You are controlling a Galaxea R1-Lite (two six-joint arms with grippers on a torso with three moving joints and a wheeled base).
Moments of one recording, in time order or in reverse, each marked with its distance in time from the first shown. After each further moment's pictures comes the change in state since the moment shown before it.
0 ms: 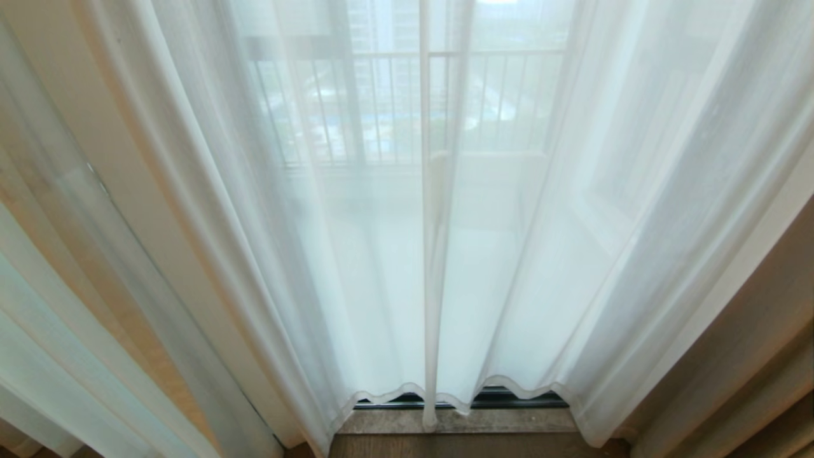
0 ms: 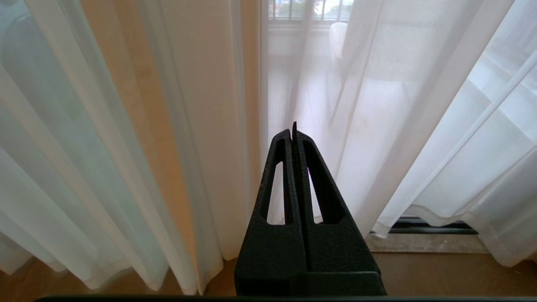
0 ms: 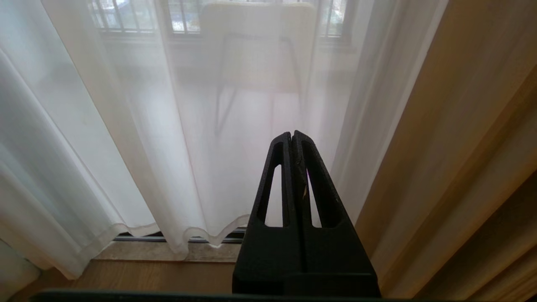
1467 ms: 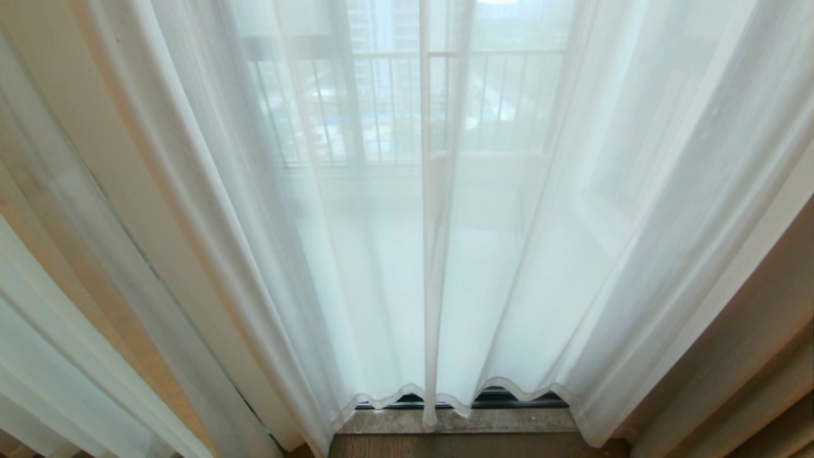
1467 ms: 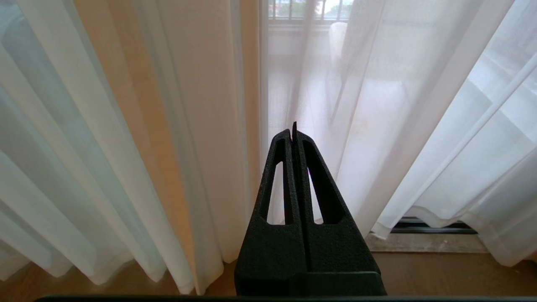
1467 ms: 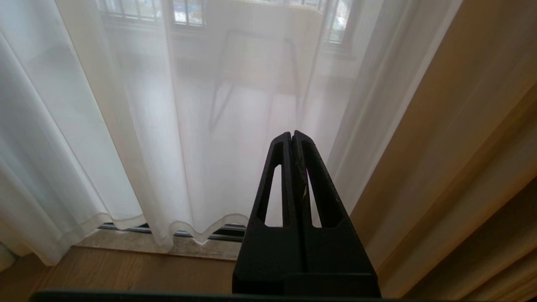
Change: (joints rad) left arm 0.000 0.002 0.000 0.000 0.000 0.001; right arm -0.001 -0.001 0.000 0.001 0.028 -0.083
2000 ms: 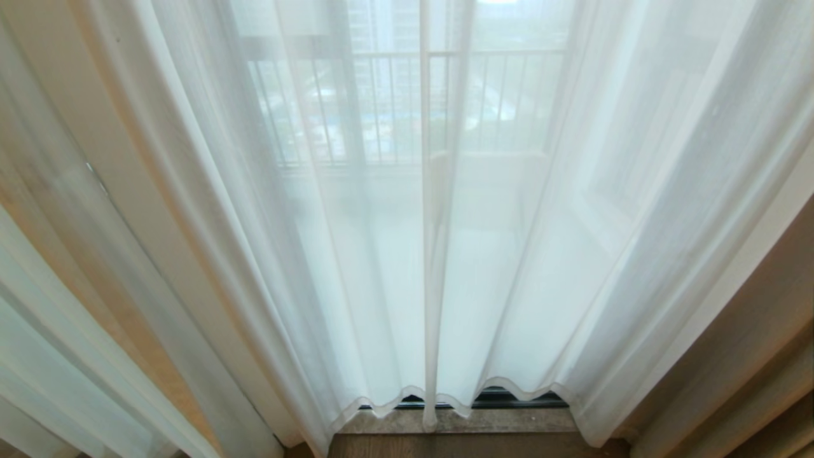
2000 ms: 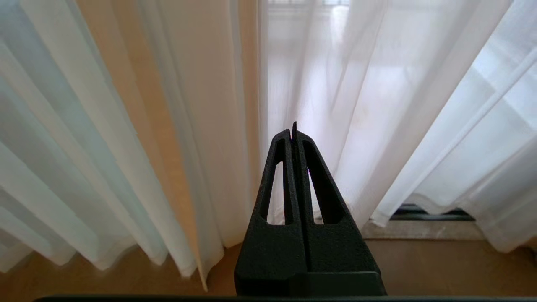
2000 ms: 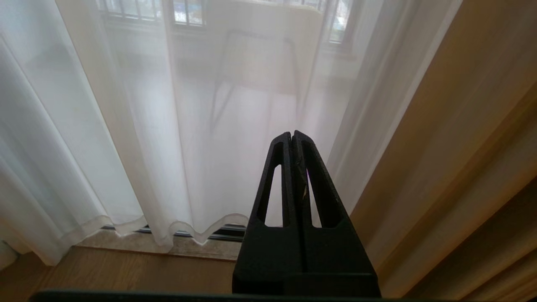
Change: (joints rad) left arm -0.005 0.062 -0.002 0.000 -0.001 0.005; right arm 0.000 0.000 0.000 0.000 0.000 0.000
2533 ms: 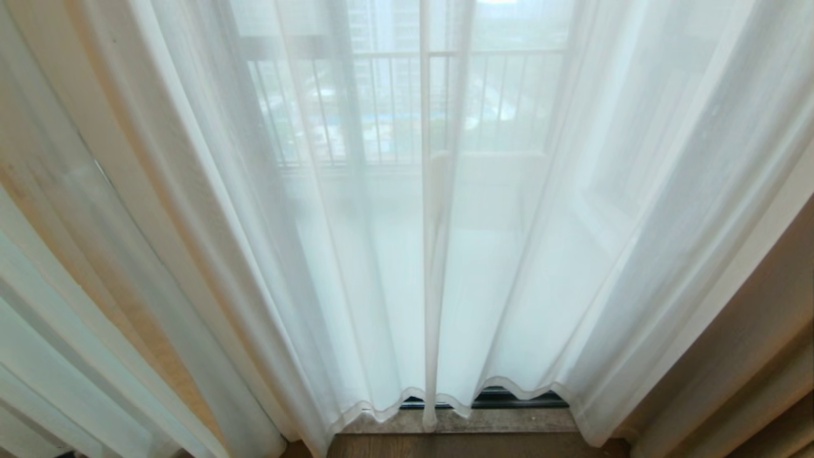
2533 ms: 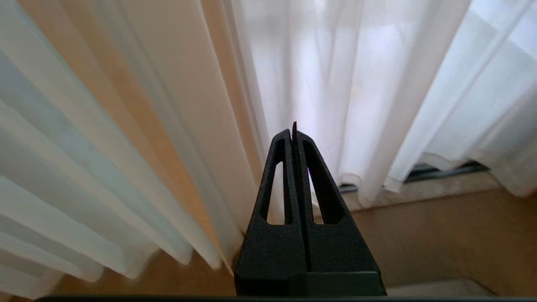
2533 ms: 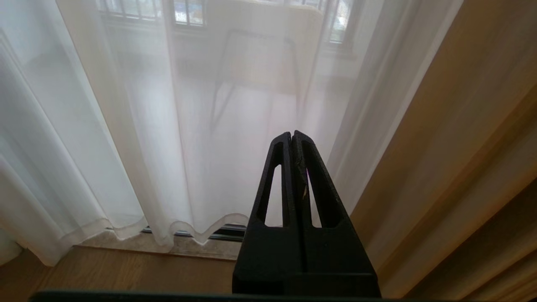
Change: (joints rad) left arm -0.078 0.216 -0.001 -0.153 -0.007 0.141; right arm 0.000 0.000 0.000 0.000 0.000 0.000
